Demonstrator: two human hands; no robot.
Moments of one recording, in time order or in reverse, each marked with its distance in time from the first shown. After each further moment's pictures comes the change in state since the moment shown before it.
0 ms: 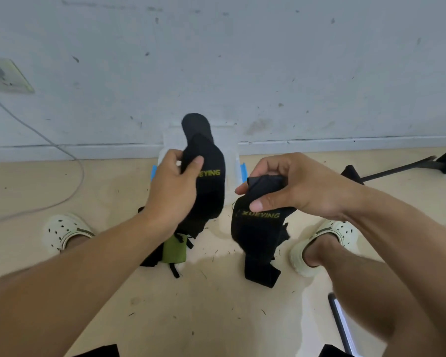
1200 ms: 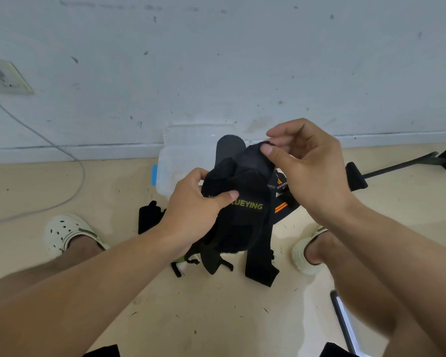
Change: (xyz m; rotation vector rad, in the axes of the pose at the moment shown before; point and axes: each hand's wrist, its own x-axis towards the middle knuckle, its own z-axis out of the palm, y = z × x) left_hand -0.025 -0.009 0.013 -0.058 -0.261 -0.087; right_hand 0.008 0.005 0.025 0.151 0.721 -0.338
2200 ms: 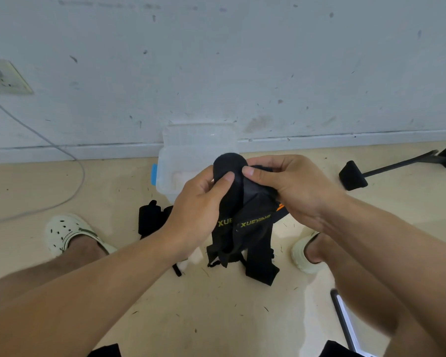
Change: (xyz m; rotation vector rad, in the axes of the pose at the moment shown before) left_hand -0.009 0.004 0.009 -0.134 -0.101 0.098; right_hand -0.006 0.001 0.005 0.310 -0.307 0.570
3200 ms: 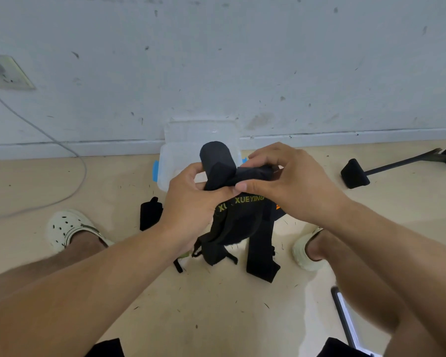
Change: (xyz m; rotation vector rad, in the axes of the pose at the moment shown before) left_hand 0.004 -0.005 -0.009 -0.007 0.161 -0.095; right_hand 0.000 0.005 -0.005 -0.752 0.082 -0.309
